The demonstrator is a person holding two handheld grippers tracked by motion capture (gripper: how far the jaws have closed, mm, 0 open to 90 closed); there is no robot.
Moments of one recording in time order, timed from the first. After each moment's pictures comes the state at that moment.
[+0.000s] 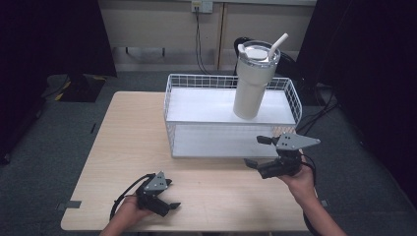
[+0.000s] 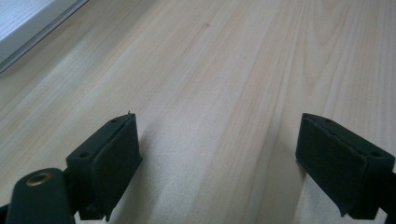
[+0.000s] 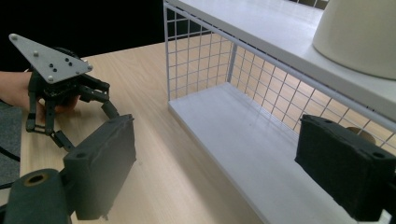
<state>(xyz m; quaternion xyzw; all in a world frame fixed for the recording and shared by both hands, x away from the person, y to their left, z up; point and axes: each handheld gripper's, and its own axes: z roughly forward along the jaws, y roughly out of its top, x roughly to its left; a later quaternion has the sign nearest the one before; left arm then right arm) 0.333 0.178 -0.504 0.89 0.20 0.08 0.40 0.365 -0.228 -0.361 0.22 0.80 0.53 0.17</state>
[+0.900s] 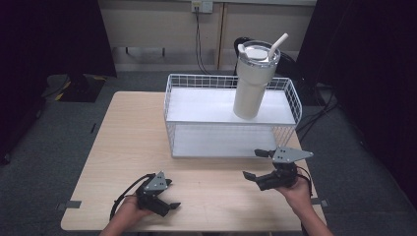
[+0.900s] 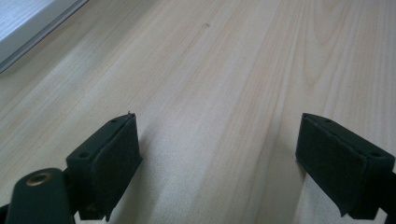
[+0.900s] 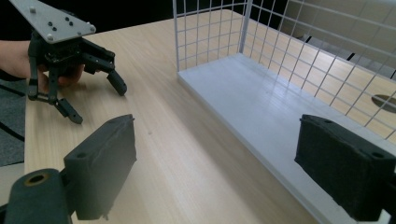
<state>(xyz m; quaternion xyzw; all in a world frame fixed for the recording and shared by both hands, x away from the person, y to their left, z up) 0.333 0.178 -0.504 0.89 0.20 0.08 0.40 0.356 -0.231 -0.406 0.22 0.81 0.52 0.15</state>
